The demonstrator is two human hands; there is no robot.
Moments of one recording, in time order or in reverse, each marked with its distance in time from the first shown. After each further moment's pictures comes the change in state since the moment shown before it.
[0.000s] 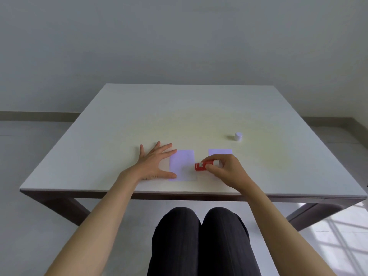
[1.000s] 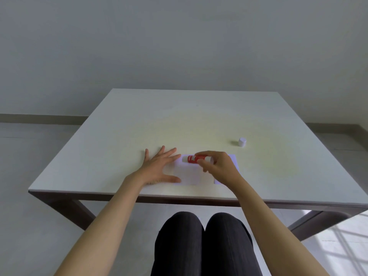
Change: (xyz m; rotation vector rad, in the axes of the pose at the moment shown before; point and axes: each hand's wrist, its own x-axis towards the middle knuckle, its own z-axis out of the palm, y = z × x) left_hand 0.000 -0.006 0.005 -0.003 0.023 0.025; right_hand 0.021 -0.018 0.017 0.063 -0.017 -0.045
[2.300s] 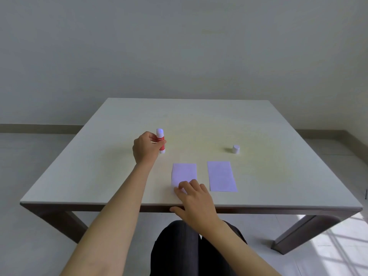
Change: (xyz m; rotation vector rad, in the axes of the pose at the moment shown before) left_hand 0.042 0.027 -0.047 -0.494 0.853 -0.438; right_hand -0.054 -0.004 0.068 -0.960 0.130 -0.435
